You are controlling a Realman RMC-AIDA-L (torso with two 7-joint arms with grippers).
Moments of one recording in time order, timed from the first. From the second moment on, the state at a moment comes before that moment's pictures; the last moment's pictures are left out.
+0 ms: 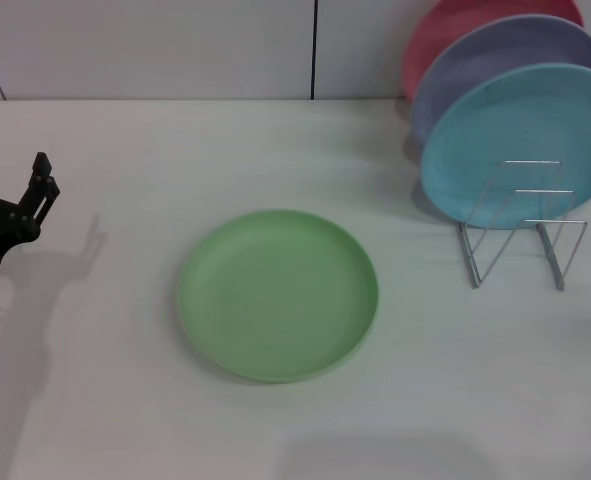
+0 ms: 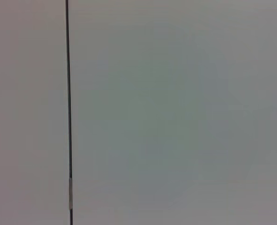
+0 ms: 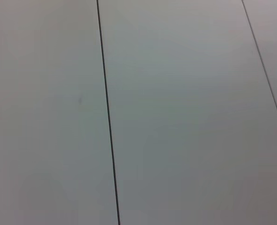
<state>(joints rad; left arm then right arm) -0.27 -2.08 -1.04 -0.38 2.49 1.16 0.00 0.26 2.09 -0.46 0.16 -0.62 -1.75 0.19</state>
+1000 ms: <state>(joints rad) -0.11 -2.03 -1.28 -1.29 2.54 0.10 0.38 0.24 2.08 -0.39 0.17 -0.62 -1.75 0.19</state>
